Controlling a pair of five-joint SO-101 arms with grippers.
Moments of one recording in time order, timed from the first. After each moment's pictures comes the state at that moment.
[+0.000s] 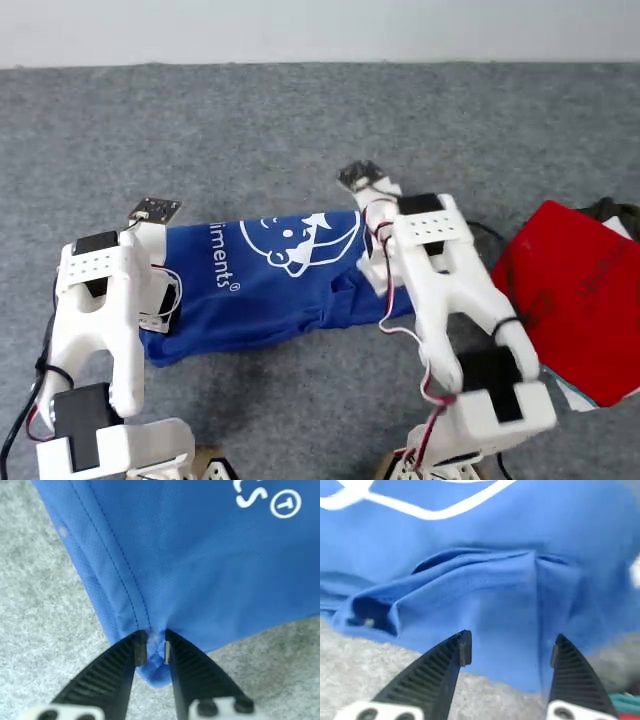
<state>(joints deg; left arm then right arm) -17.9 -5.6 38.5 76.4 -18.3 -13.7 1.4 19.0 71.0 21.3</state>
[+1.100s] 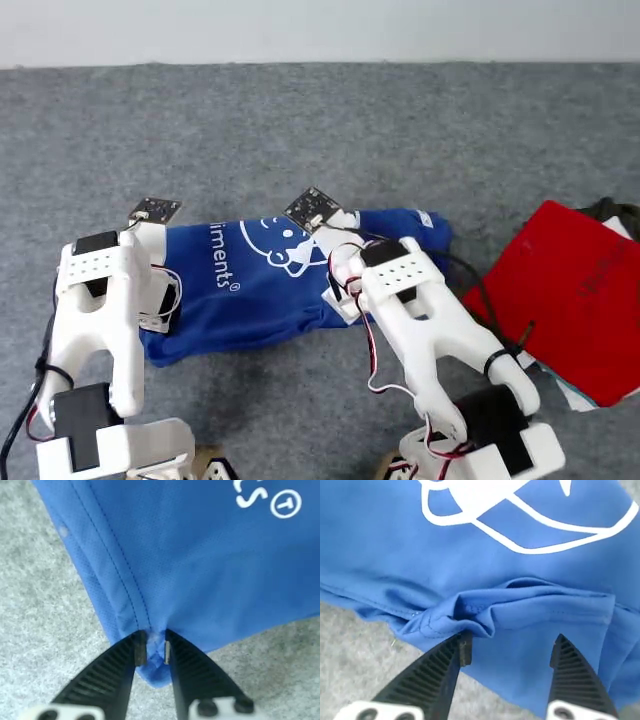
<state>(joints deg) -17.9 -5.6 38.5 76.4 -18.3 -25.2 -7.6 38.9 52.0 21.4</state>
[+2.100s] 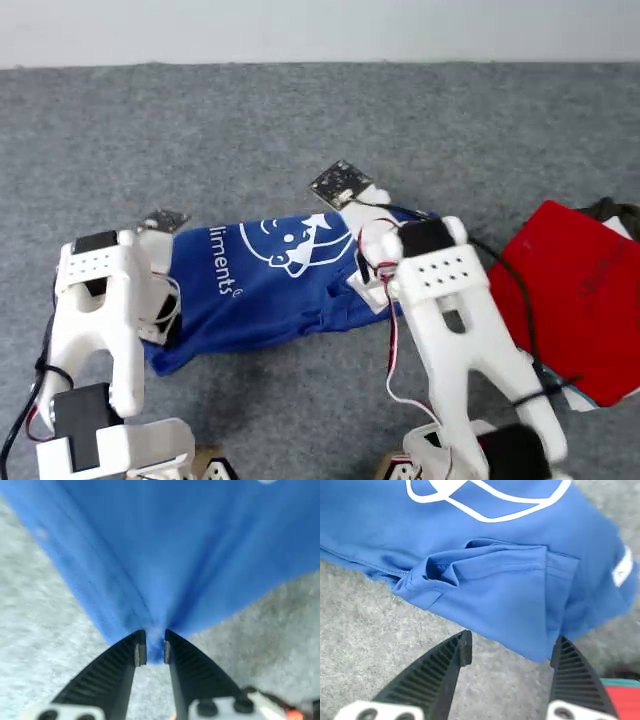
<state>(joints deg) -17.9 -5.6 35.6 82.9 -22.3 -18.6 -21.5 28.4 75.6 24.6</state>
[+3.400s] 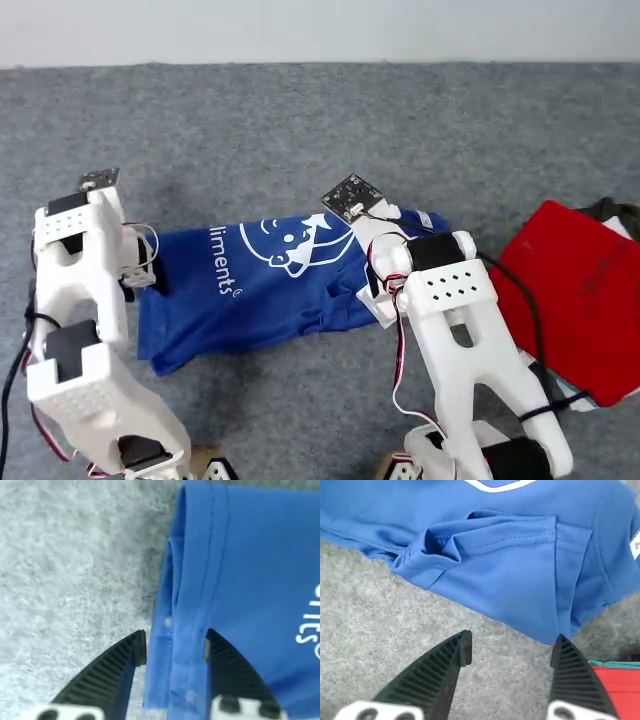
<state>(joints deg) -23.9 16.9 12.6 79.3 -0.6 -17.8 -23.5 34.4 75.3 24.6</state>
